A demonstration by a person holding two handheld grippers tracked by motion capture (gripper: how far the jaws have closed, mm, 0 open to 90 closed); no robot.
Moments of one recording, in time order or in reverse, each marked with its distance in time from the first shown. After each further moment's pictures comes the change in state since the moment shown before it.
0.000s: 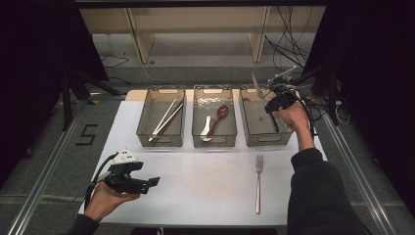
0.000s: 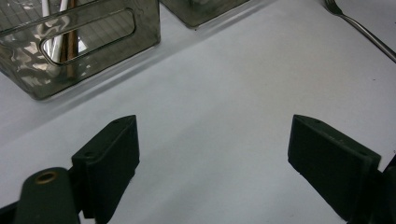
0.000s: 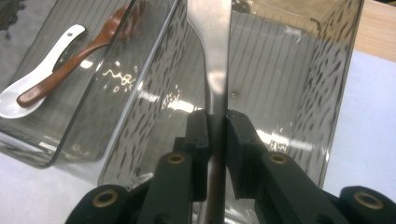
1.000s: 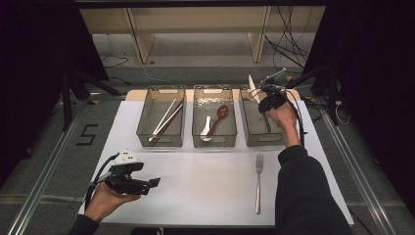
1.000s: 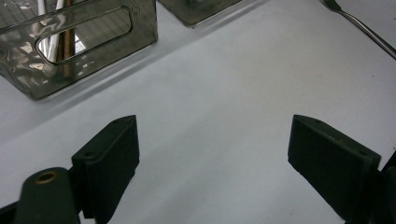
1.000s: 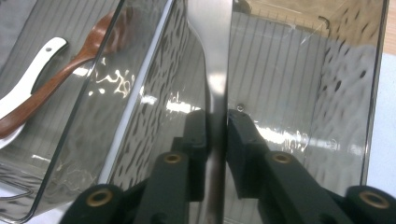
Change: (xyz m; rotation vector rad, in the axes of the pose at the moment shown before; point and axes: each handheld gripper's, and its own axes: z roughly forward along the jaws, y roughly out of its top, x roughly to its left) left arm -0.001 -0.001 0.001 0.001 -0.005 0.008; right arm 0.010 0.010 0.029 0.004 -0.035 0.062
